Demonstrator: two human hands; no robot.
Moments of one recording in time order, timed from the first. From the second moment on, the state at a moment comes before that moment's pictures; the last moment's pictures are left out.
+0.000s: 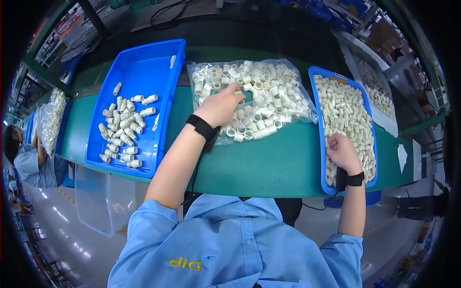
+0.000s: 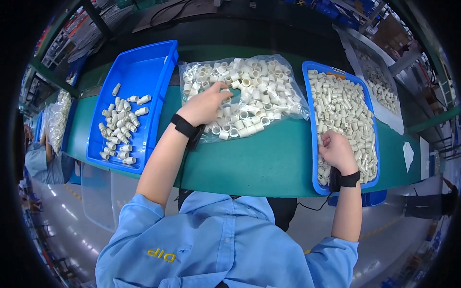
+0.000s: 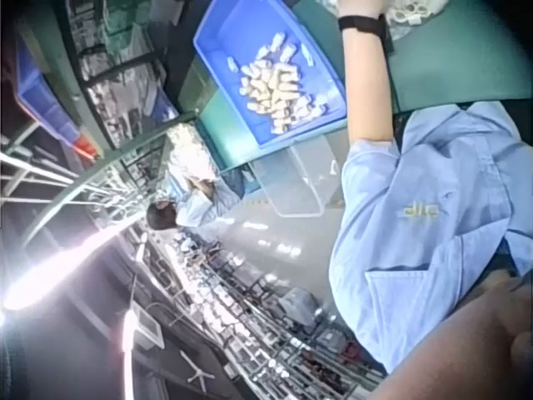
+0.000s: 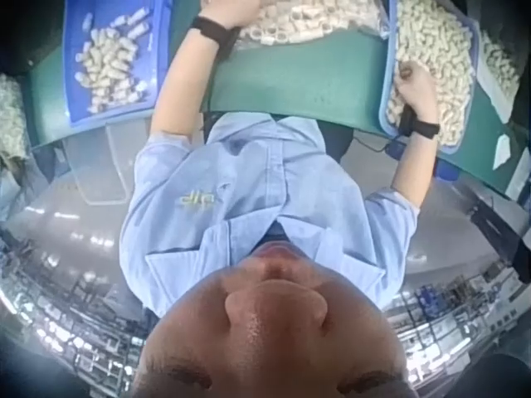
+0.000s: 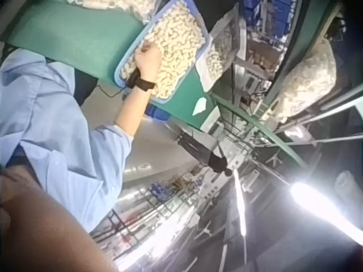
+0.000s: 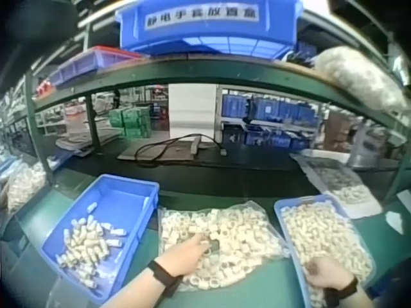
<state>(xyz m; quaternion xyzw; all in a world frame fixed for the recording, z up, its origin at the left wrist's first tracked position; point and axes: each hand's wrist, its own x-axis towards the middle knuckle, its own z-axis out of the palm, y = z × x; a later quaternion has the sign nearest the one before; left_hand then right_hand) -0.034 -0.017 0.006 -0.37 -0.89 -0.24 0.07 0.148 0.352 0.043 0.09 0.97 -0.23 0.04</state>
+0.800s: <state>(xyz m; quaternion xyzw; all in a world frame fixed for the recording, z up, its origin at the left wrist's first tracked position) -0.004 -0.011 0.026 -0.38 -0.72 -0.57 0.09 0.050 0.185 0.024 -0.26 0.72 -0.58 -0.28</state>
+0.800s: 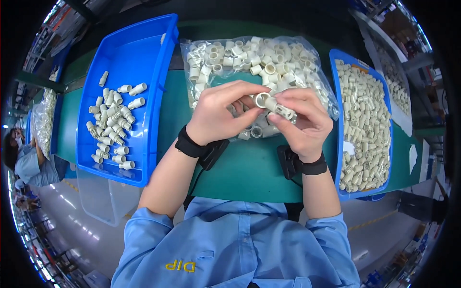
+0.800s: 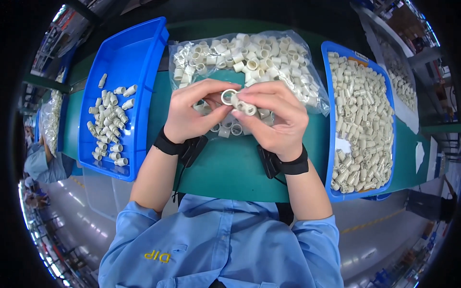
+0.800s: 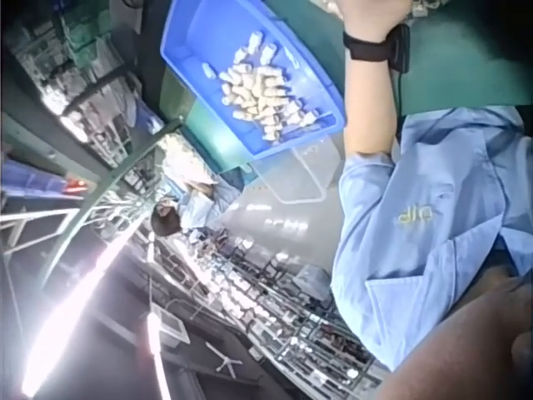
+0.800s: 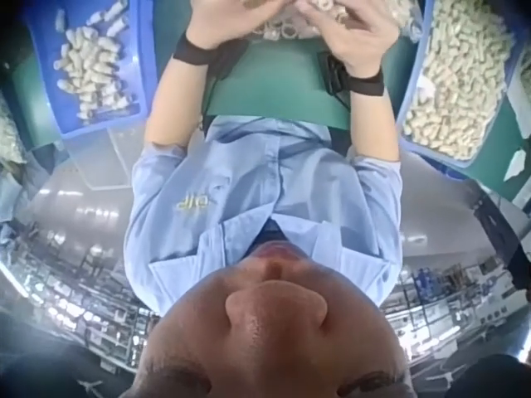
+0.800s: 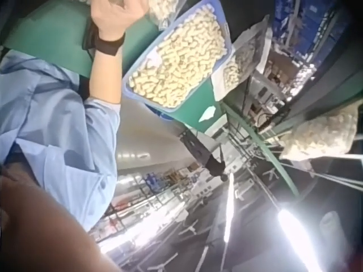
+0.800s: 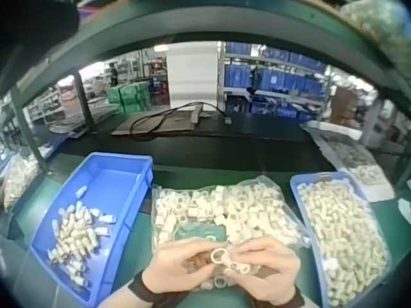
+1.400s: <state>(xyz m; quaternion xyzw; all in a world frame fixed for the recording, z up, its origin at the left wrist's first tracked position) -0.008 -0.009 0.019 -0.42 -0.72 -0.53 0.13 0.063 0.176 0.009 -0.24 0.70 -0.57 -0.36</state>
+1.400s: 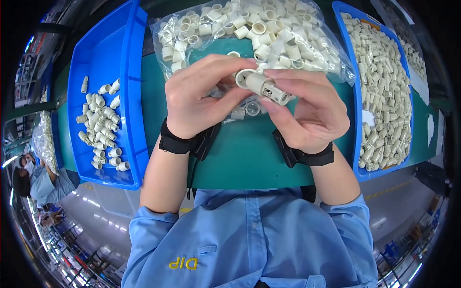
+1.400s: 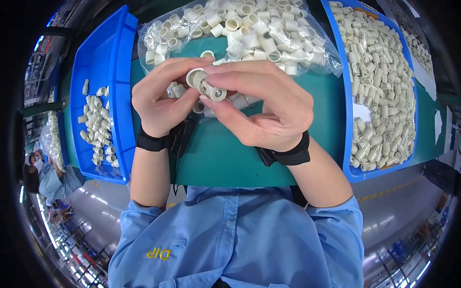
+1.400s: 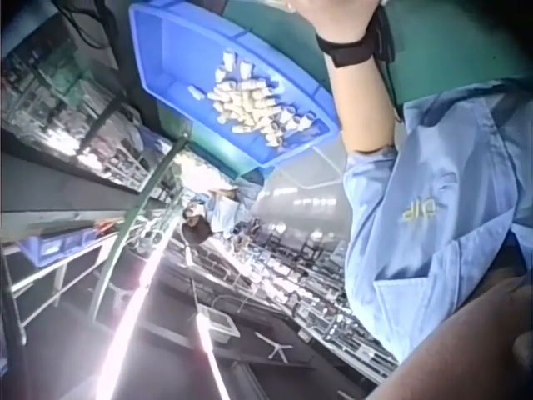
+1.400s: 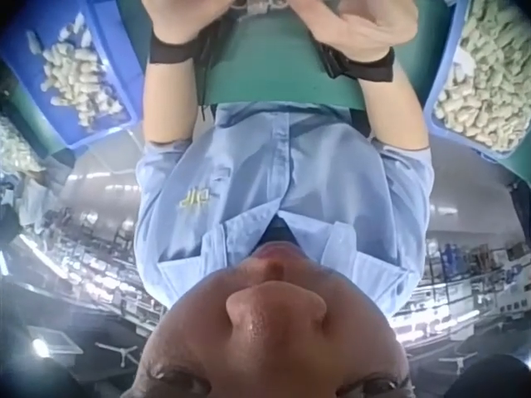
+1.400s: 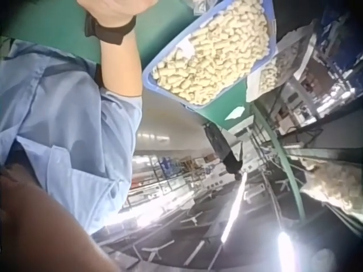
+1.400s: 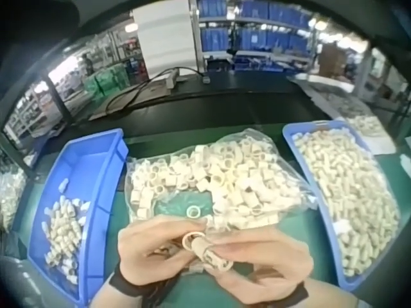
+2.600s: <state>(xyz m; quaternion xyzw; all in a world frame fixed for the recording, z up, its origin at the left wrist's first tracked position) -0.014 -0.005 0.005 -0.48 -0.73 -0.43 0.23 0.080 0.159 0.047 -0.09 0.80 -0.51 -0.31</state>
